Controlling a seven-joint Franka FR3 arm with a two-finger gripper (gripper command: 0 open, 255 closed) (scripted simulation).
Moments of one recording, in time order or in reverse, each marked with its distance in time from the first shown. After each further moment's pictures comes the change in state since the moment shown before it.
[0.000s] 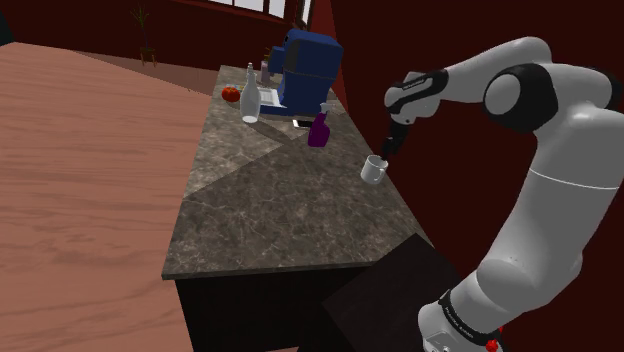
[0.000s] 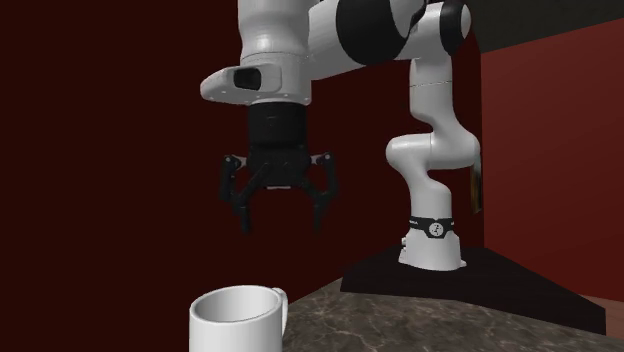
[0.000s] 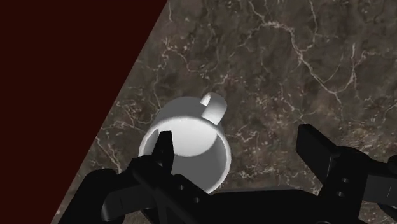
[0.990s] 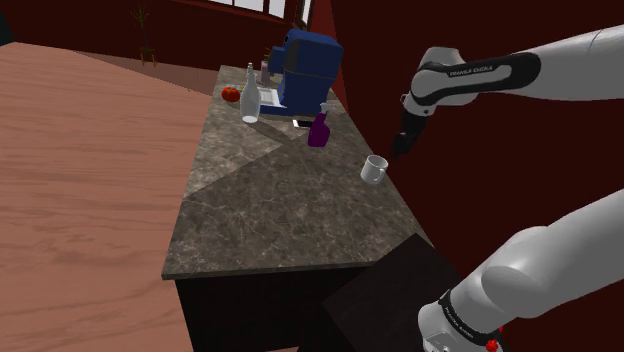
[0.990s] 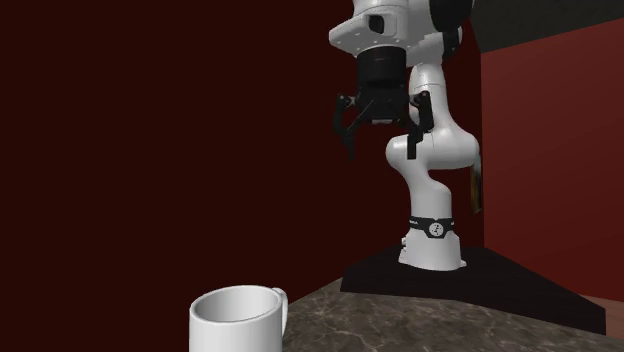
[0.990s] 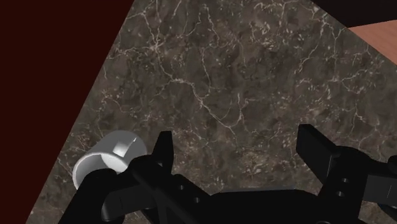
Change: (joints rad) arm 0.114 -0.575 0.077 -0.411 -0.194 -0.138 0.283
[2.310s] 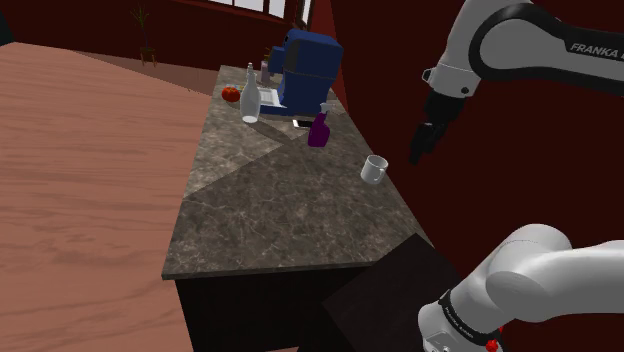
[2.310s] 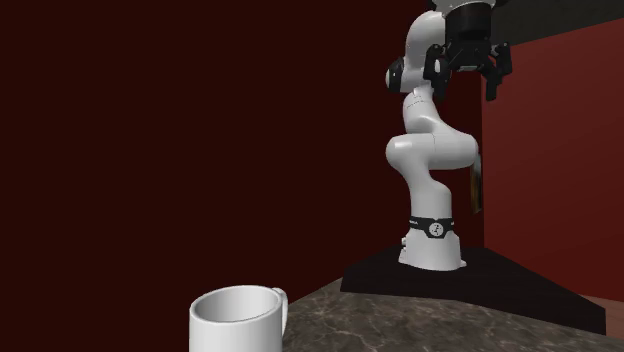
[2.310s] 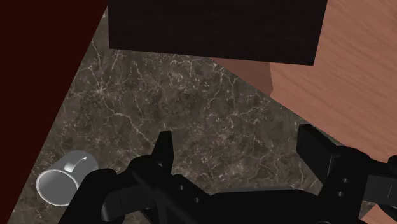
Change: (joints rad) arm 0.088 -0.510 0.265 -0.110 0.082 -0.409 0.305
